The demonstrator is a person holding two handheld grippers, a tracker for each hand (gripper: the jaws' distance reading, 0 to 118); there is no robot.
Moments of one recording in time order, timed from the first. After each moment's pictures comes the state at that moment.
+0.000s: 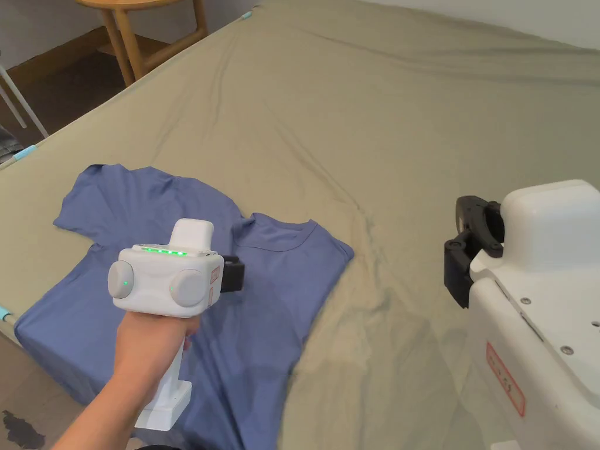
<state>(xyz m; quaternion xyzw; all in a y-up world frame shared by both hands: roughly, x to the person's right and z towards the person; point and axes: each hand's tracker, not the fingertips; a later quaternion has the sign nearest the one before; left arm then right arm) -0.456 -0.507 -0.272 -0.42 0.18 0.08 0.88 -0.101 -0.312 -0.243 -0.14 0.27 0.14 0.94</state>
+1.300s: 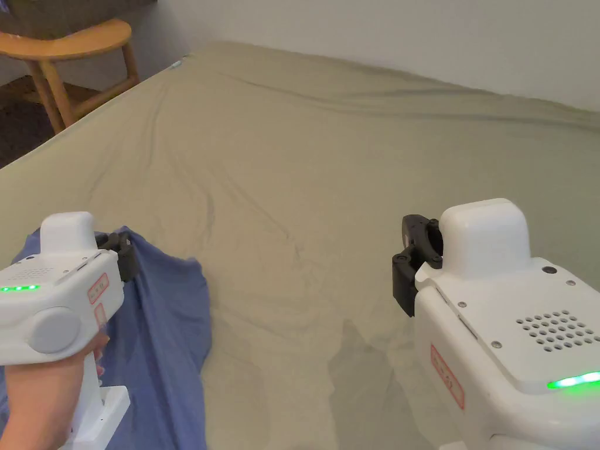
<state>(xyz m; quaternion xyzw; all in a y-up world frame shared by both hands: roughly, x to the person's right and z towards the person) -0.433 -0.386 -0.187 -0.19 0.18 0.10 0.96 -0.053 -0.283 -0.209 -0.12 0.24 0.12 0.96</state>
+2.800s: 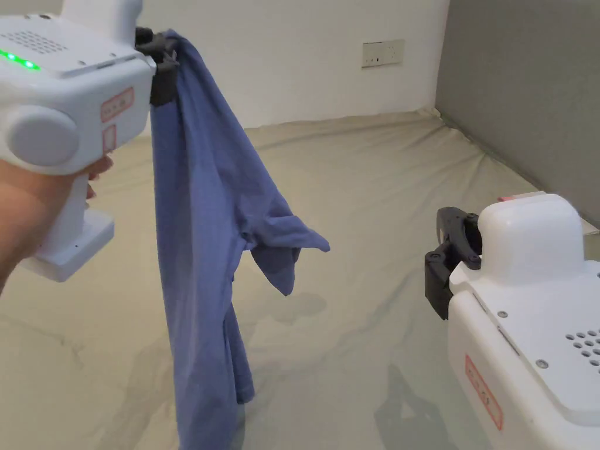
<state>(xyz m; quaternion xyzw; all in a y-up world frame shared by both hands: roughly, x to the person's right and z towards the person) -0.054 -0.157 -0.386 -0.02 -0.19 -0.19 0.96 0.220 -0.246 -0.151 -0.07 -0.05 0.06 0.99</state>
